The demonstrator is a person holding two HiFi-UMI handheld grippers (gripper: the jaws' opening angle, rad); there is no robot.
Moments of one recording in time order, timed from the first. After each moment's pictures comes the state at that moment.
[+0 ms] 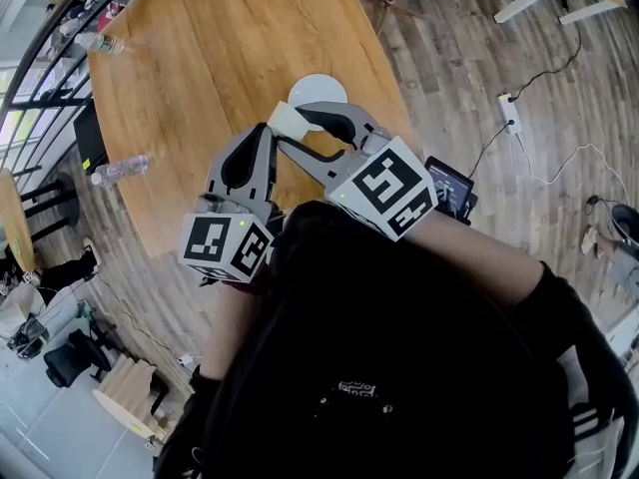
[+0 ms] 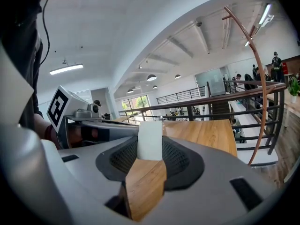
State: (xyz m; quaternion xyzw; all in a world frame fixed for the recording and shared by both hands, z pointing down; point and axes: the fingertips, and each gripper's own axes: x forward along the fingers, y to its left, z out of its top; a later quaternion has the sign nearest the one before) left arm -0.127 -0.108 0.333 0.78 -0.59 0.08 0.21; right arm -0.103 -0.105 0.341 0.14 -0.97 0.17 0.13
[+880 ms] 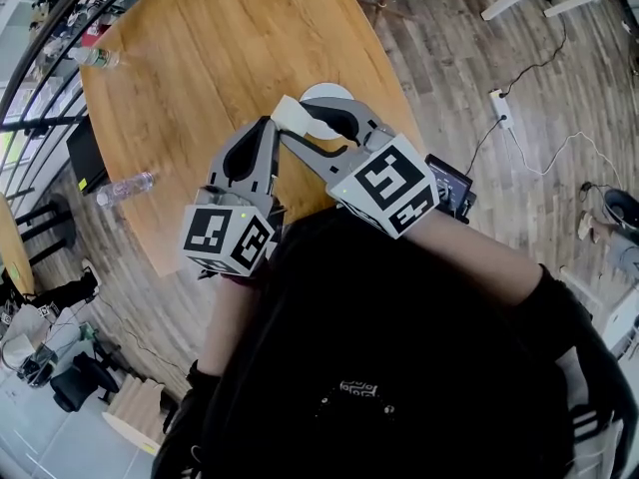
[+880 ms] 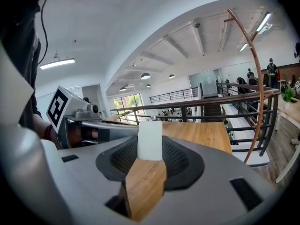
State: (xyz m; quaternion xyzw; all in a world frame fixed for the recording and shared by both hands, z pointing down) left arm -0.168 -0.131 0.328 0.80 -0.55 0.06 0.21; right arm -0.143 -0.128 0.337 0.19 -0.96 0.16 0.15
